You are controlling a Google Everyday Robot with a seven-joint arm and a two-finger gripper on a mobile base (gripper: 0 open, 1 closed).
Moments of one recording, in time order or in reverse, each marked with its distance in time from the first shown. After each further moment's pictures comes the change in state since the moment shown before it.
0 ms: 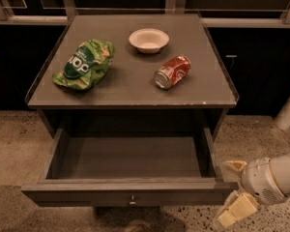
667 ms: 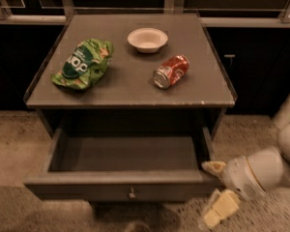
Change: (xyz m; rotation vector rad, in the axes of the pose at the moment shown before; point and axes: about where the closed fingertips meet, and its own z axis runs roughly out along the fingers) arm -0.018 0.023 0.041 -0.205 -0.016 0.016
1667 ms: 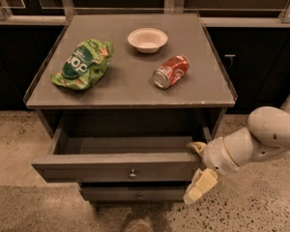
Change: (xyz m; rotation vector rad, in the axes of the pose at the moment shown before) arm -0.038 -0.065 0.028 0.029 0.000 -0.187
